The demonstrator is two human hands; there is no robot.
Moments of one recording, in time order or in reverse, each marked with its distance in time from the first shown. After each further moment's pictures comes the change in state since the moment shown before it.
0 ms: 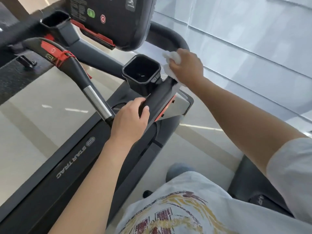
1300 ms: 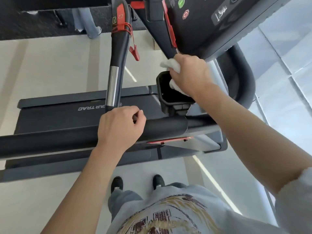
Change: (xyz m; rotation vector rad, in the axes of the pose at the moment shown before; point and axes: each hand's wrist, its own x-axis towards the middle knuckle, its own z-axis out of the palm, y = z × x) left_hand 0.024 0.042 0.035 0.254 0.458 -0.630; right_hand 0.104 -0.082 0.063 -0.052 -0.438 -0.841
